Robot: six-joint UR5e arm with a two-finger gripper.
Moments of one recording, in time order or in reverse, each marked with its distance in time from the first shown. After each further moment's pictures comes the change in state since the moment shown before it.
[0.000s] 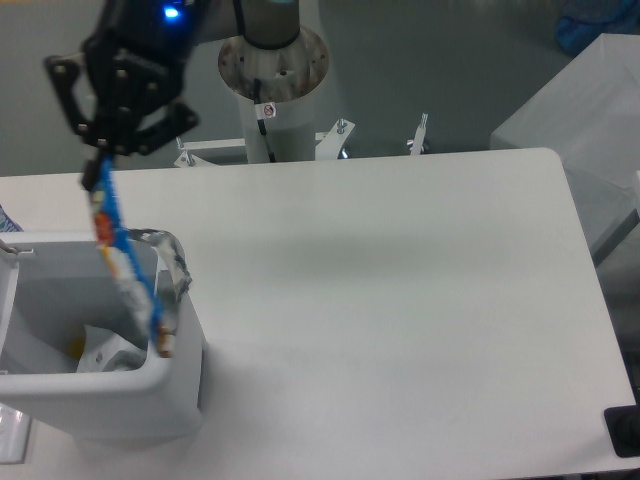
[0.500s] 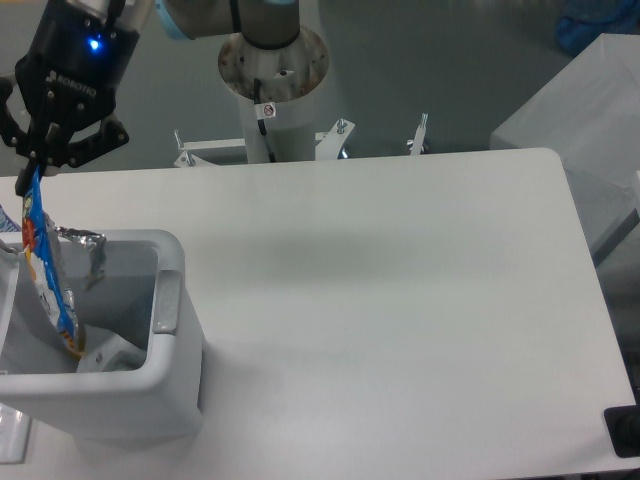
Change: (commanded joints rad) arm -0.034 0.009 -0.127 0.008 0.009 0.014
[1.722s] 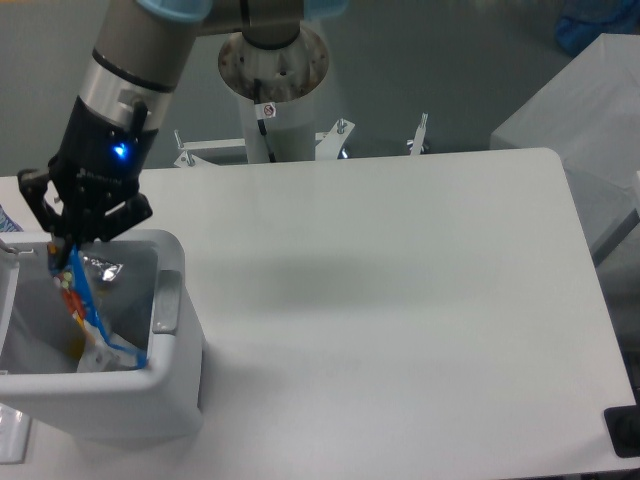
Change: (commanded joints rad) arm 0.000 -0.199 0.113 0.003 0.089 -0.005
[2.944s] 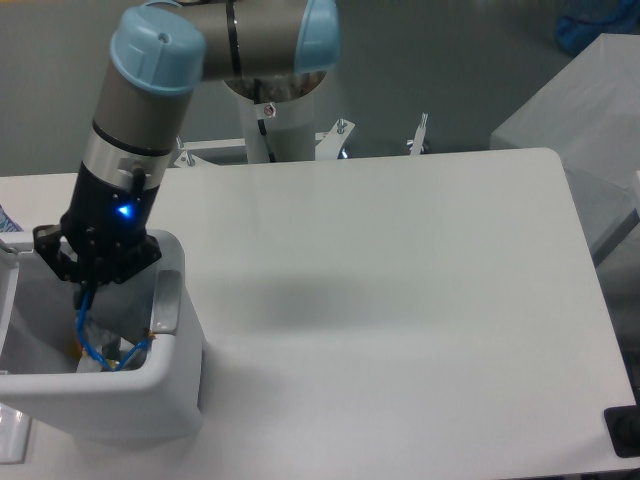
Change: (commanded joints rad) arm -0.048 0.008 -0.049 0.000 0.051 0.089
